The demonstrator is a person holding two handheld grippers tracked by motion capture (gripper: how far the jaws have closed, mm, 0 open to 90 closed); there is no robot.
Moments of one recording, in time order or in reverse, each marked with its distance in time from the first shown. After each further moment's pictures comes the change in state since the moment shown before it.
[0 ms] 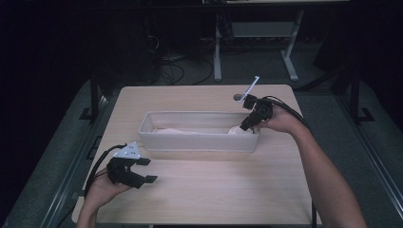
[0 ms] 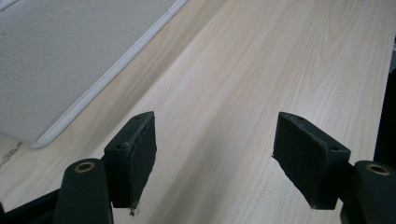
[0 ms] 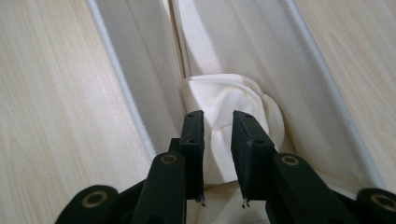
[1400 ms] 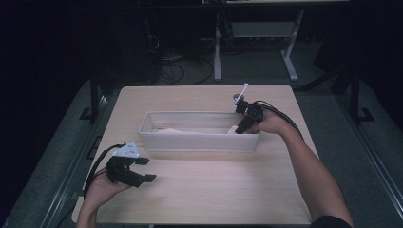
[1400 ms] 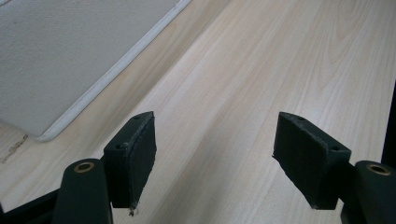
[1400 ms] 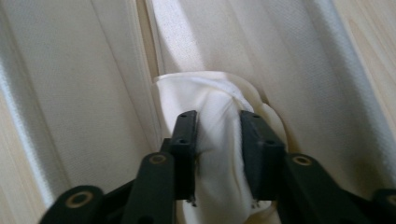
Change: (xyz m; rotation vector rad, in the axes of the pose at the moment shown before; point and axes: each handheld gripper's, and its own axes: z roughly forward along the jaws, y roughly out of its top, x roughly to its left) left arm 0.006 -0.003 0.000 0.007 0.008 -0.012; right arm -0.016 0.009 0.047 0.072 0.001 -0.010
